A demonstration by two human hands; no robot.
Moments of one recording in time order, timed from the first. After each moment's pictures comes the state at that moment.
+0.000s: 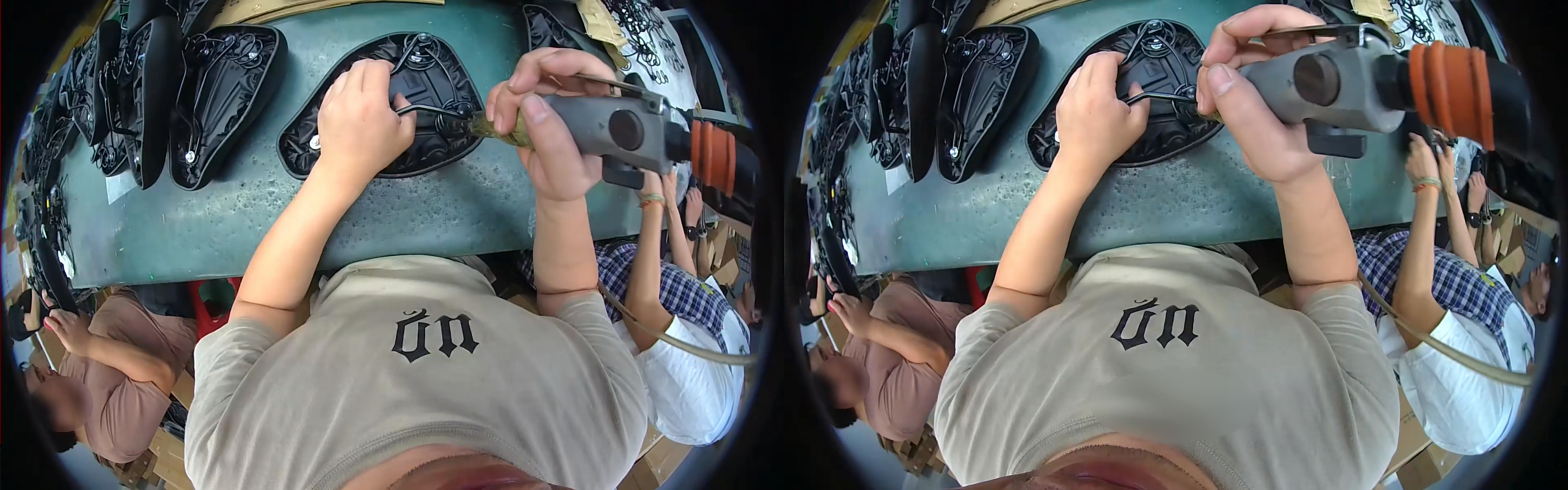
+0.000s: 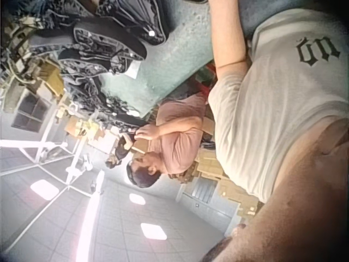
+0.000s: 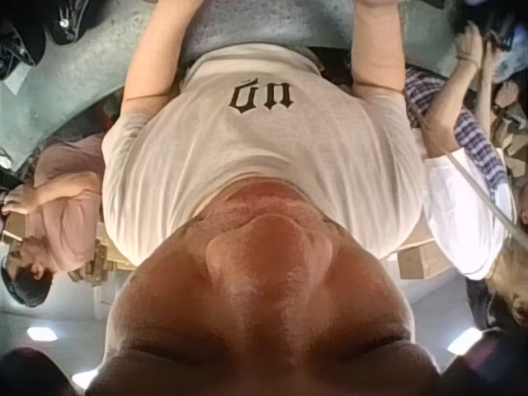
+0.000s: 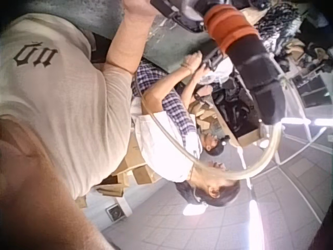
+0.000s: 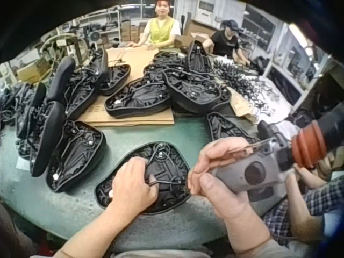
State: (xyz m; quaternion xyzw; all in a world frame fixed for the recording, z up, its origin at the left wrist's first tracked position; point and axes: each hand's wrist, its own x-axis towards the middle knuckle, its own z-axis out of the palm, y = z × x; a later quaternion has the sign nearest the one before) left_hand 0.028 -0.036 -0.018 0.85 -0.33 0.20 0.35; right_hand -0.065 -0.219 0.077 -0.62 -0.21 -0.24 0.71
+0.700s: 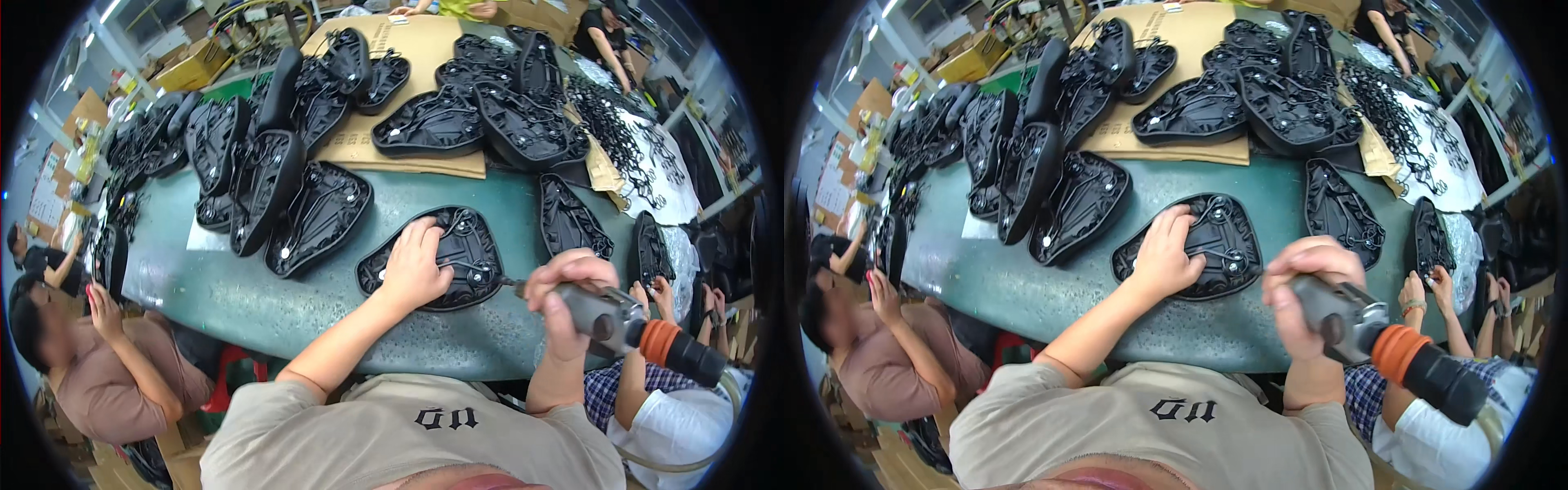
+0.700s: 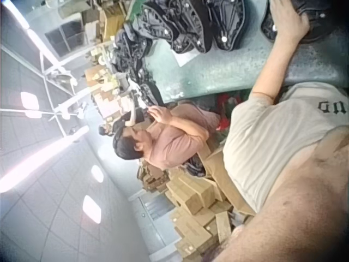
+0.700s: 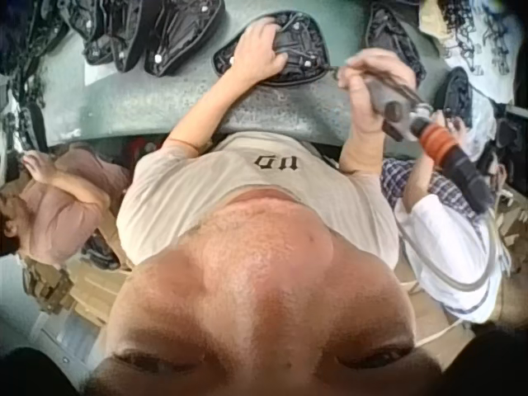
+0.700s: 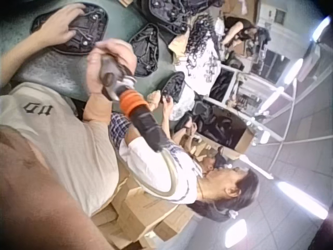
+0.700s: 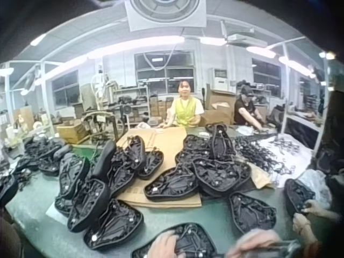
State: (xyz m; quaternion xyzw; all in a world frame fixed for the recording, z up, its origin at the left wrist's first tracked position) left_hand 0.014 -0.022 0.012 0.84 -0.34 0.16 0.38; right_hand -0.114 -0.203 0.128 -0.66 -0.19 -0.35 0.64
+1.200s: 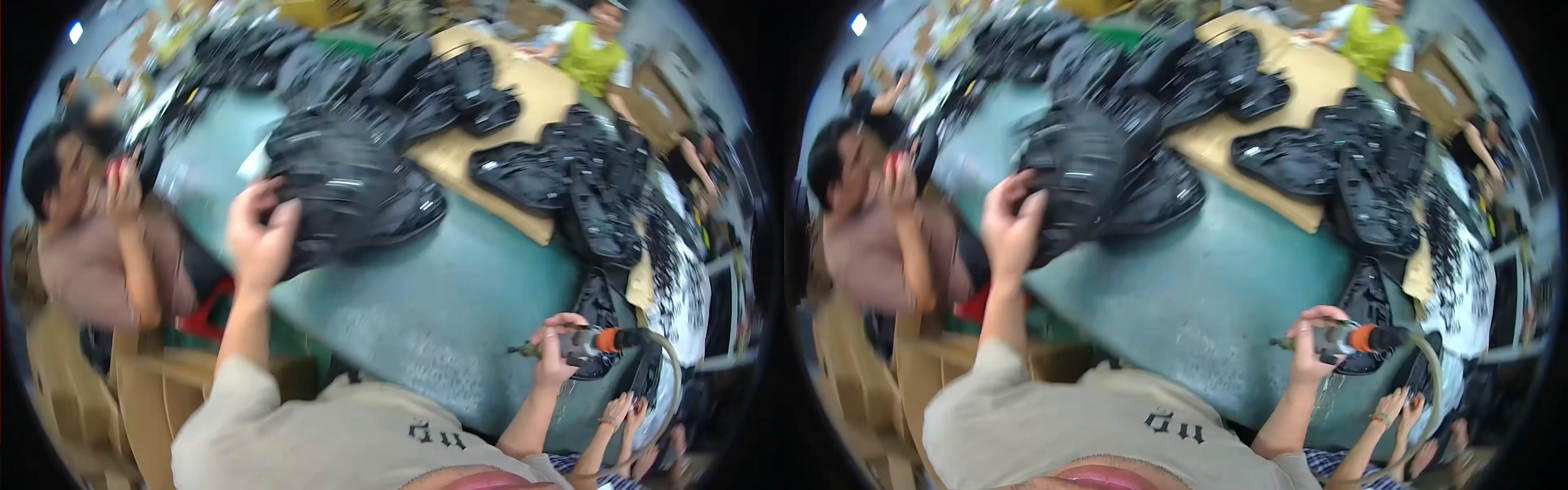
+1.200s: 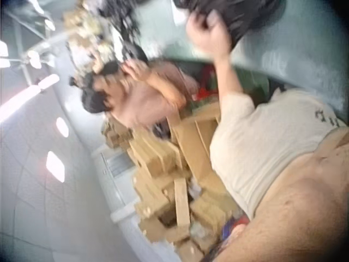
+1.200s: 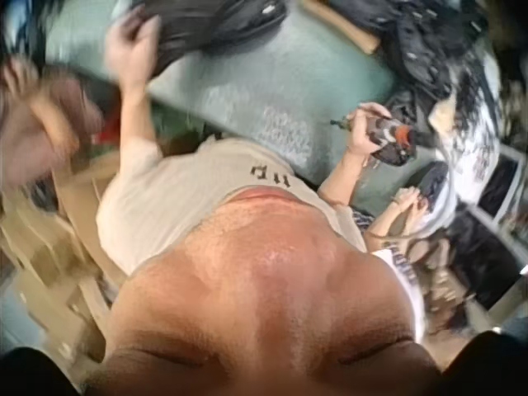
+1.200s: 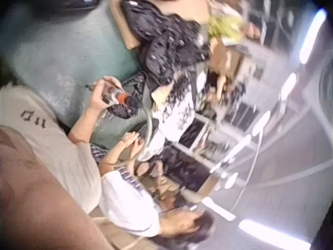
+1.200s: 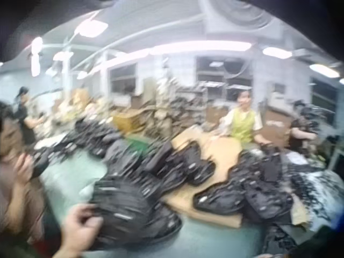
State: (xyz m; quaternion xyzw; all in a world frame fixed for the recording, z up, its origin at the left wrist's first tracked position) left_hand 0.019 0.211 0.104 0.82 0.04 0.37 0.43; right_hand -0.082 -0.231 0.047 -0.69 0.01 -0.29 0.67
